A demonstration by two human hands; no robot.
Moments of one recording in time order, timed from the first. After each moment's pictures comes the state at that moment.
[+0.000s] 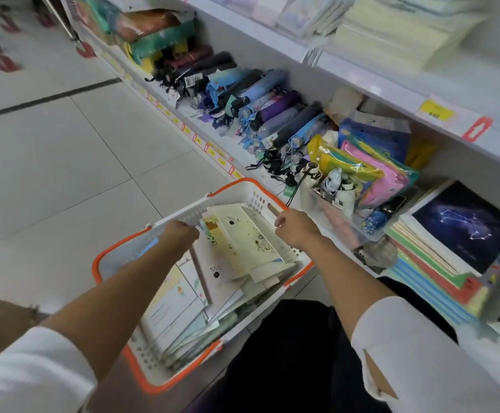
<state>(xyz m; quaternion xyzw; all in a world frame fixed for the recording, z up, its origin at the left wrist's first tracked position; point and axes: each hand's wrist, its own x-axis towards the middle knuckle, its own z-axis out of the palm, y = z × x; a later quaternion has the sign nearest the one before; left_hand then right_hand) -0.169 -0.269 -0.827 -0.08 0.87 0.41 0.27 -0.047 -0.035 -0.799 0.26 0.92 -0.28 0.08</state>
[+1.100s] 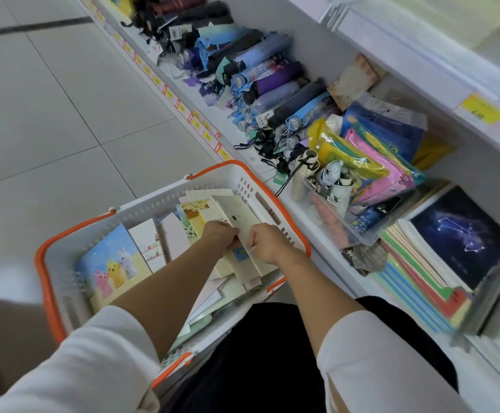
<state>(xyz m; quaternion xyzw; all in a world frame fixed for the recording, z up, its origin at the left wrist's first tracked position) -0.139 -0.148 -0.887 -0.20 0.70 0.57 0.39 -0.062 -0.047 -0.852 0.22 0.91 -0.28 0.21</state>
